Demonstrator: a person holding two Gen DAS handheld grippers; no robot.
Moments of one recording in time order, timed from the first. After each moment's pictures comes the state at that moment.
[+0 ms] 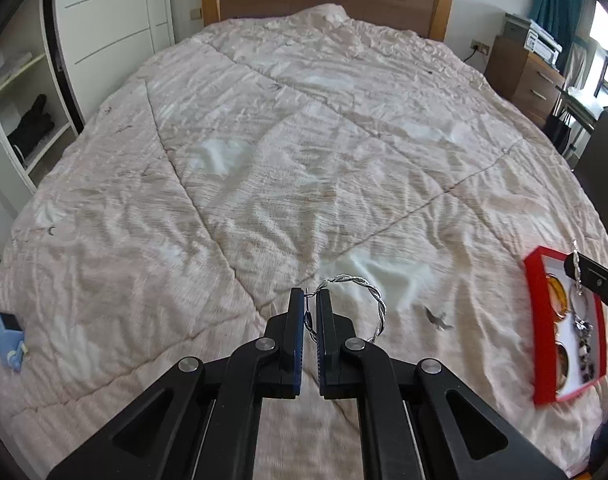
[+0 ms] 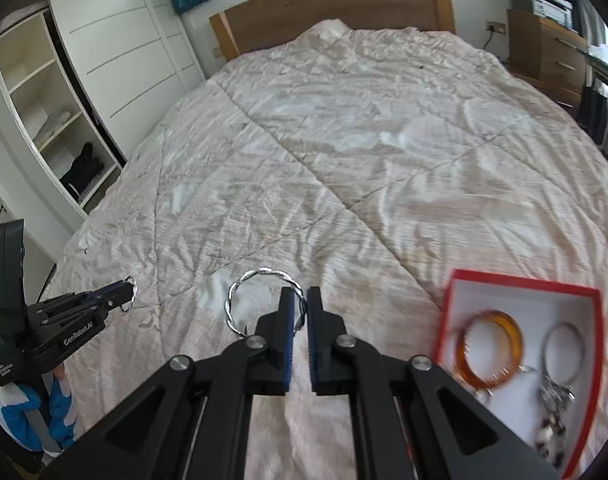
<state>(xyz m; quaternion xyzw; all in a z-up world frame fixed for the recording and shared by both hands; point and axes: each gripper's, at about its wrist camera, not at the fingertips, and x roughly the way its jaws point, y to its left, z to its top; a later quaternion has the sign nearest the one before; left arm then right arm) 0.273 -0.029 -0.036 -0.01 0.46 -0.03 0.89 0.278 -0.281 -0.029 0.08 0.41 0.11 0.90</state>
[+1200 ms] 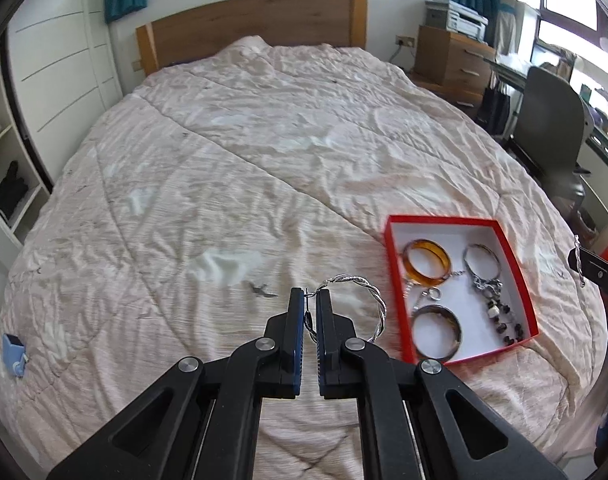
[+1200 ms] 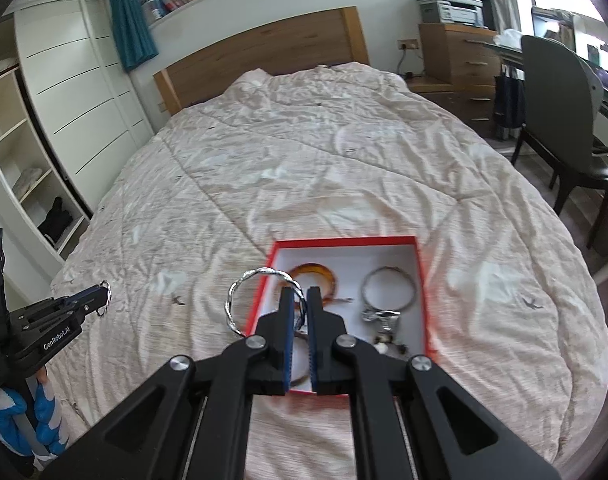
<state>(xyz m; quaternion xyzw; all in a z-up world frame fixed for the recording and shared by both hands) 0.183 -0.194 0.016 0.06 0.42 -0.11 0.90 0.141 -0.446 0.018 0.12 0.37 0.01 0.92</state>
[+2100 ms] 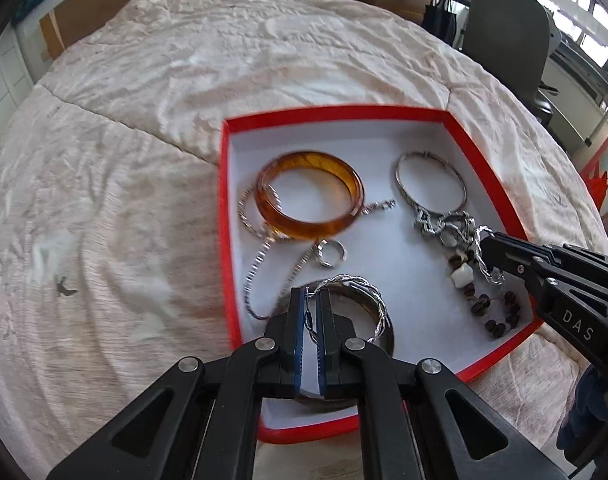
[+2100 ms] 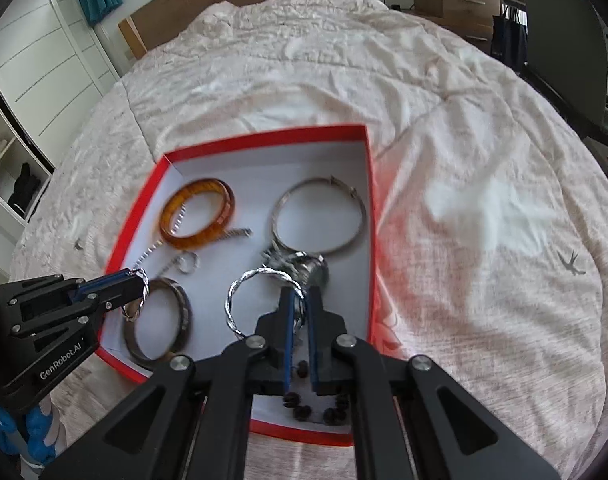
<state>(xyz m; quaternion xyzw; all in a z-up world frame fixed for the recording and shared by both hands) 0.218 -0.332 -0.110 0.10 0.52 -0.21 0.82 0.193 -0.506 -0.120 0.11 0.47 0.01 0.87</state>
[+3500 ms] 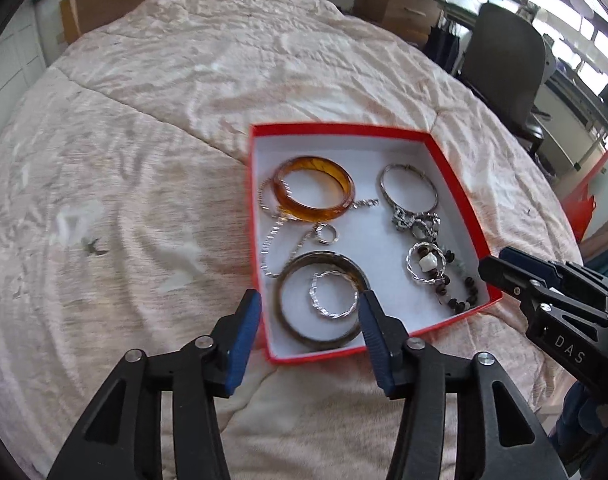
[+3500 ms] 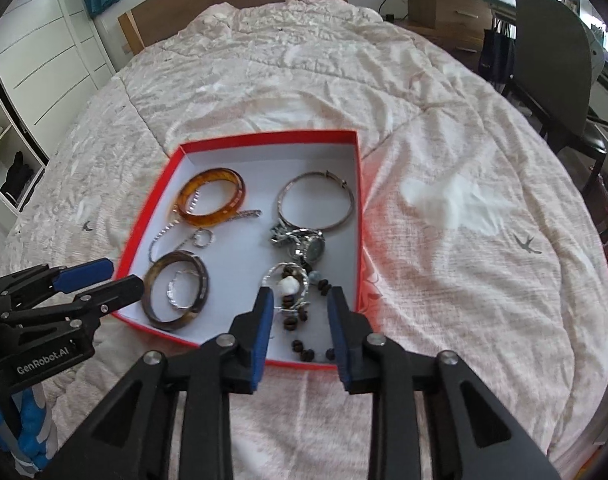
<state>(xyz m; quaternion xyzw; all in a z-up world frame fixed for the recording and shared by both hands) 0.181 -0.297 -0.064 0.06 0.50 -0.20 0.84 0.152 -0.484 -0.076 0.08 0.47 -0.02 0.88</state>
